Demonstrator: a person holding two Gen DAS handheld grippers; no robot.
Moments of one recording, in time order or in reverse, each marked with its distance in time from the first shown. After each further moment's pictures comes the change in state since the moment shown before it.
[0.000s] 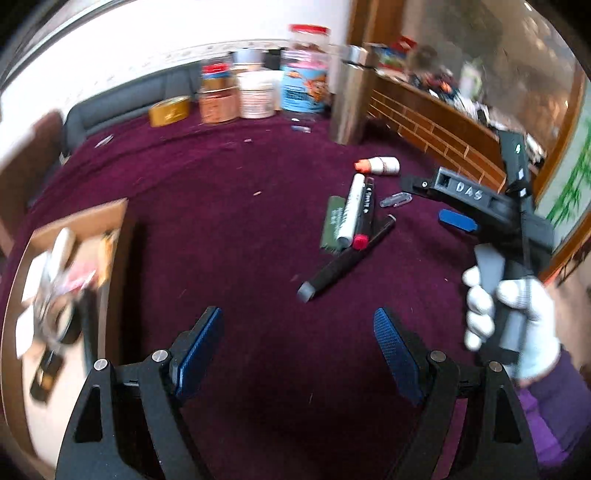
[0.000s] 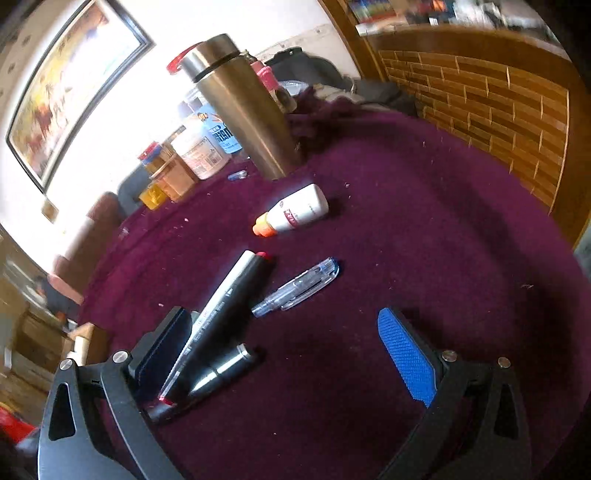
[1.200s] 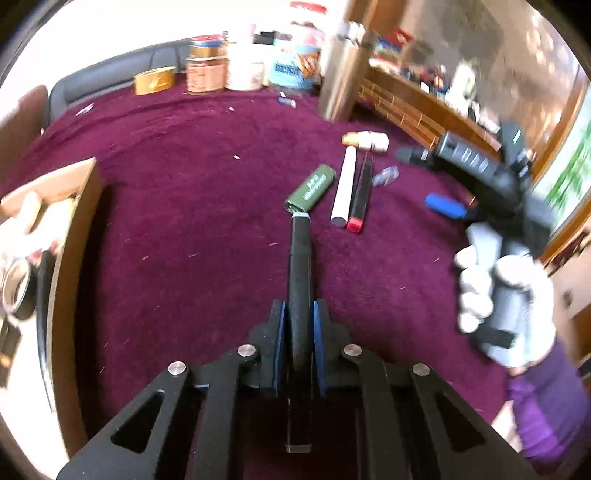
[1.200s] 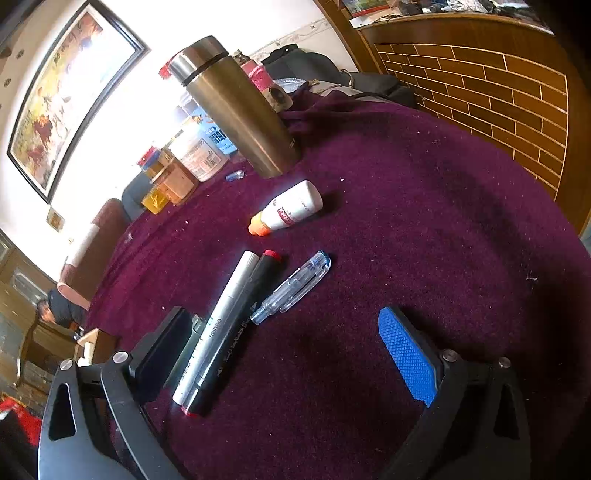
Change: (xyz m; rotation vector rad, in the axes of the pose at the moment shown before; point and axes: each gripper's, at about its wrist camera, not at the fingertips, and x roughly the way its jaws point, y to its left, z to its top) left arm 0.002 0.023 -0.027 -0.116 0.035 -0.151; right arm 0.007 -0.003 -0.002 -0.019 0.048 -0.025
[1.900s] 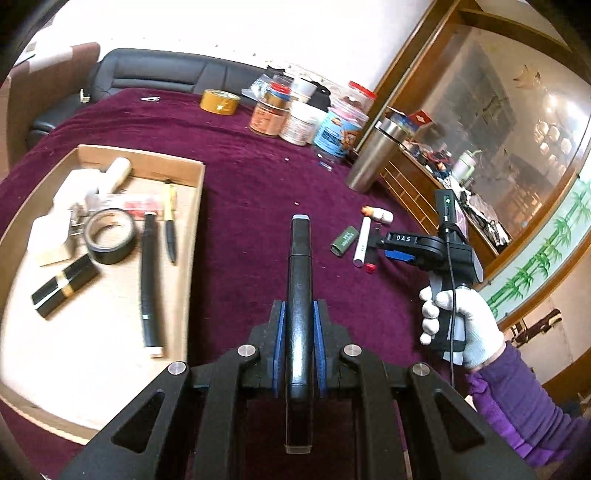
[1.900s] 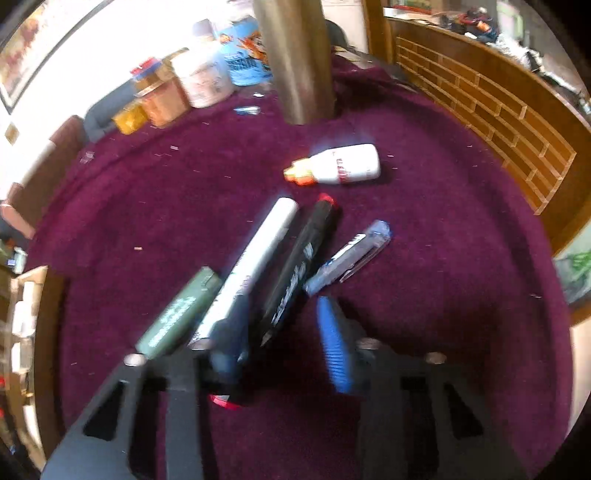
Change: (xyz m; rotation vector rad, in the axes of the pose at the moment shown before) left arm -0.092 0.078 -0.034 -0.211 -0.187 -0.079; right arm 0.030 0.069 -0.009 -0.198 0.176 -0.297
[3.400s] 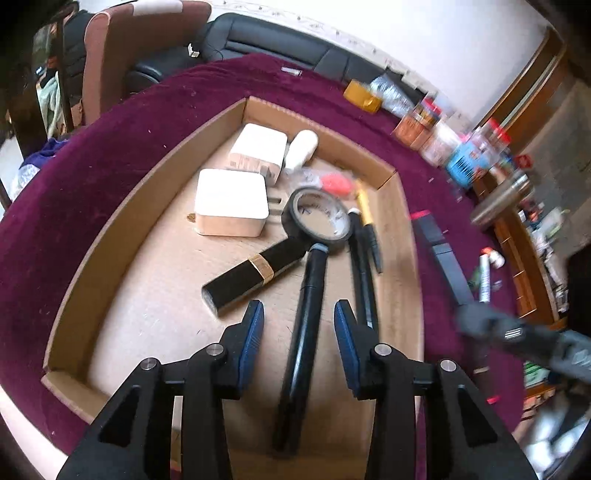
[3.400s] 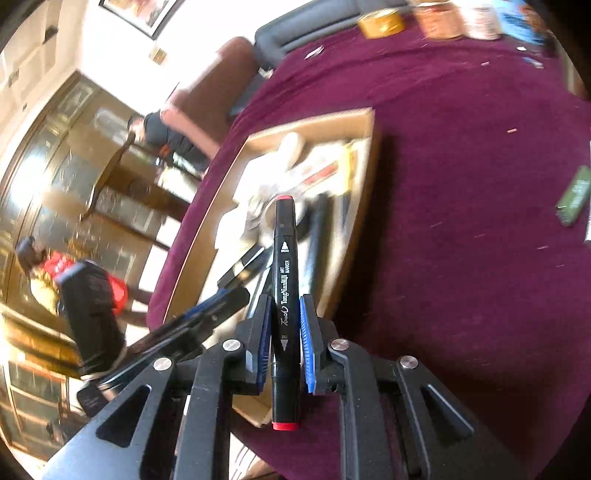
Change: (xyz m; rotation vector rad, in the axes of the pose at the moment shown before) left arm -0.025 0.131 -0.007 -0.283 0.029 0.264; right arm -0.061 0.240 -0.113 -0.287 0.281 0.677
